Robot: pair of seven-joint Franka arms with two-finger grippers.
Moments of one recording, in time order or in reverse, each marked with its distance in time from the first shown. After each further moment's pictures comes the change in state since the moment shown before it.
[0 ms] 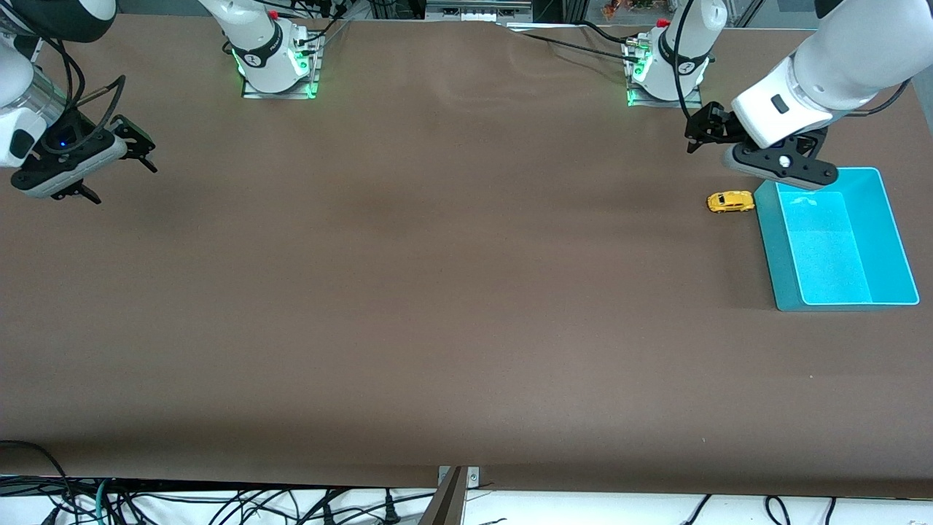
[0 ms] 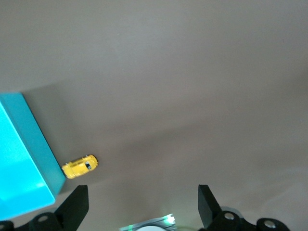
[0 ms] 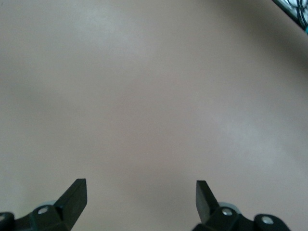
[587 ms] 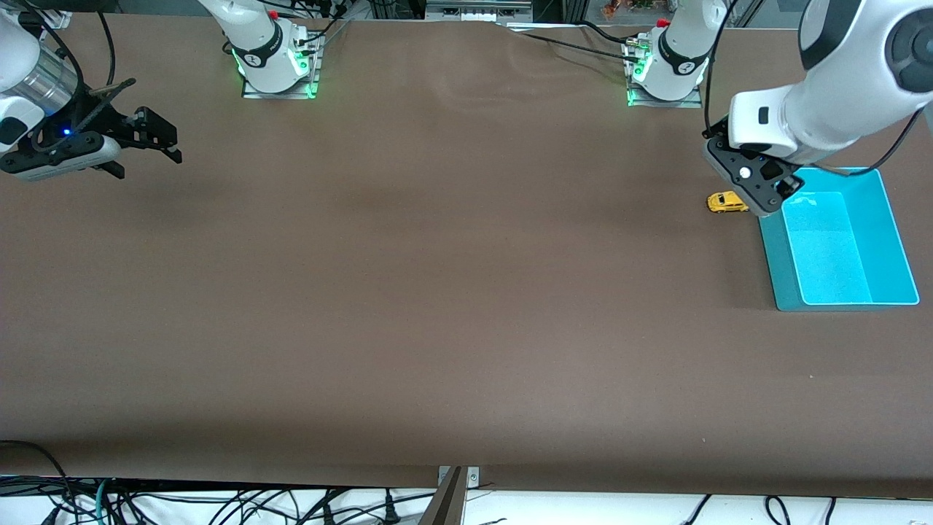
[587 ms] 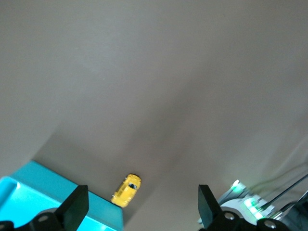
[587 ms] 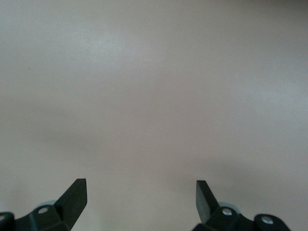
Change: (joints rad) left arm 0.057 0.019 0.006 -0.149 0.049 0.113 0.667; right arm 0.035 -0.023 -0.004 0.030 0.120 -0.096 0.357
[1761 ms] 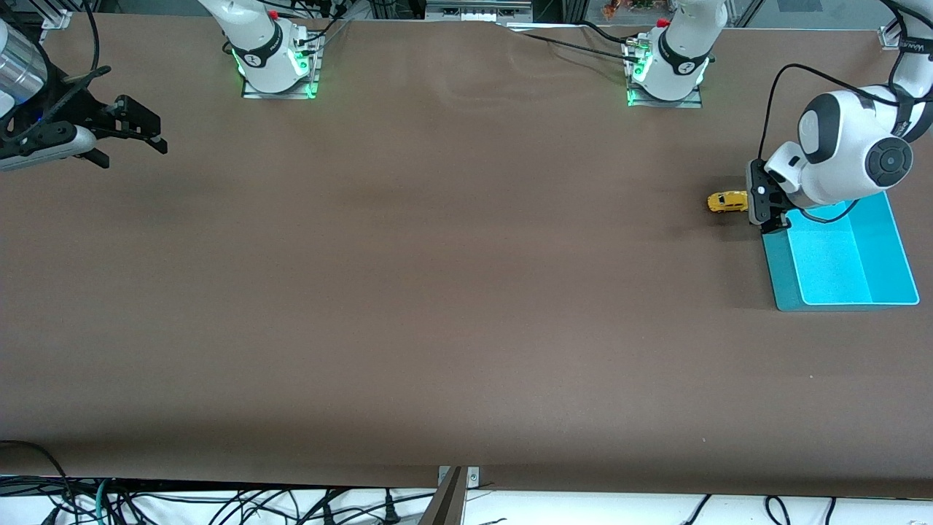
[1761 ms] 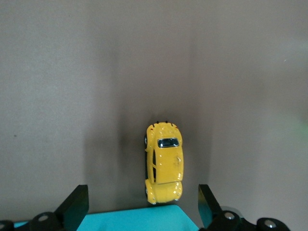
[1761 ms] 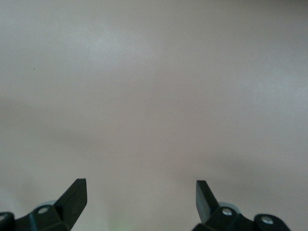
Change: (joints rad) left arm 0.415 0.114 -0.006 -0.600 0.120 0.674 0.854; right arm -0.001 0.013 -0.021 0.072 -0.006 -0.083 0.005
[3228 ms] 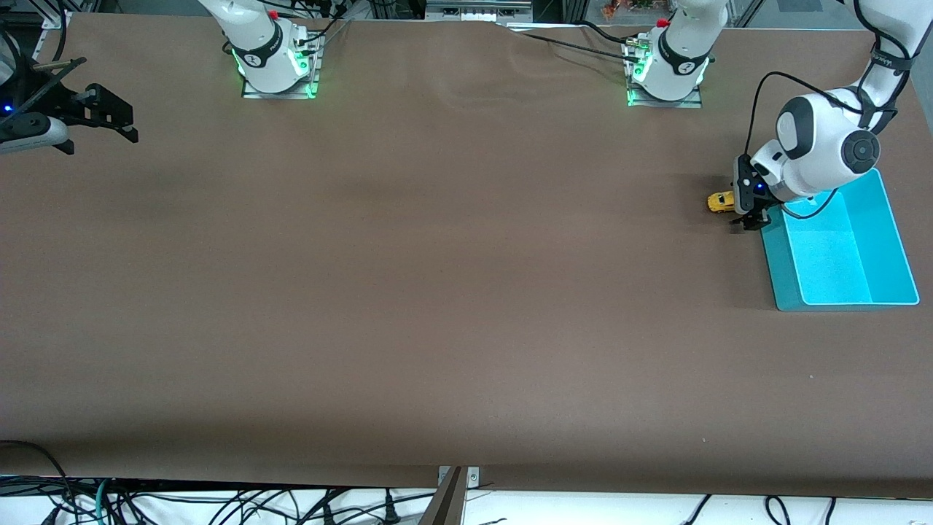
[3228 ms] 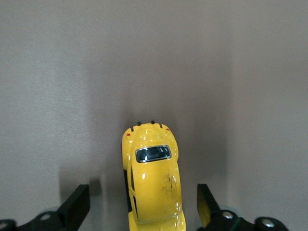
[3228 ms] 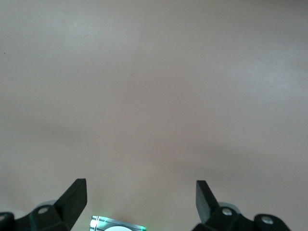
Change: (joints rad) left arm 0.123 0.089 -0.021 -0.156 0.000 0.297 0.156; right arm 0.003 0.016 -0.021 0.074 -0.102 -0.097 0.000
